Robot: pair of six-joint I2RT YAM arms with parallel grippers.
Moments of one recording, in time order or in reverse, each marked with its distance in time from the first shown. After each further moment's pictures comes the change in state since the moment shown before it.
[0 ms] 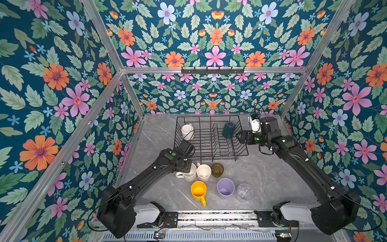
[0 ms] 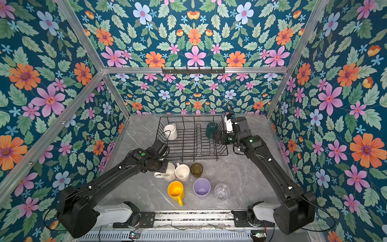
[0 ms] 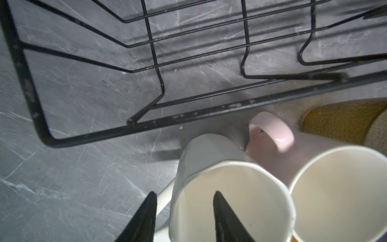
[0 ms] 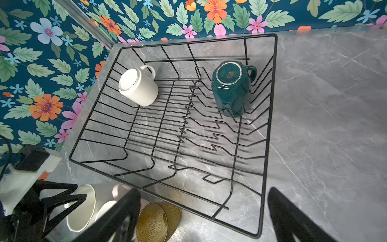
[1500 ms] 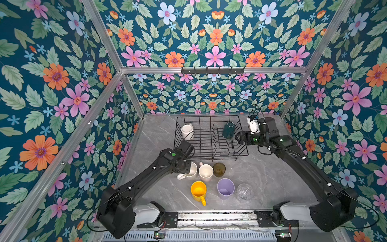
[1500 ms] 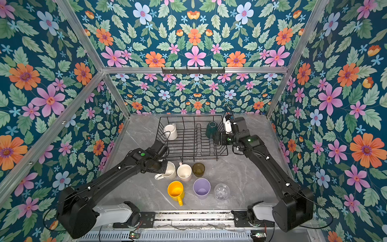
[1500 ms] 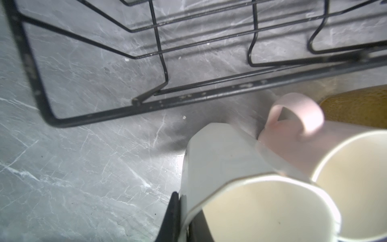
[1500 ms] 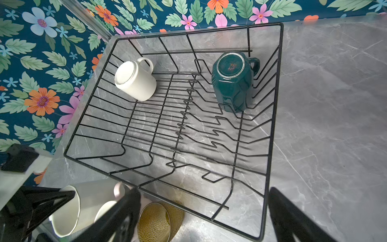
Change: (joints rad) left arm -0.003 -0.032 0.016 -0.057 -0.001 -0.022; right arm 0.000 0.026 -0.011 0.009 -0.023 -0.007
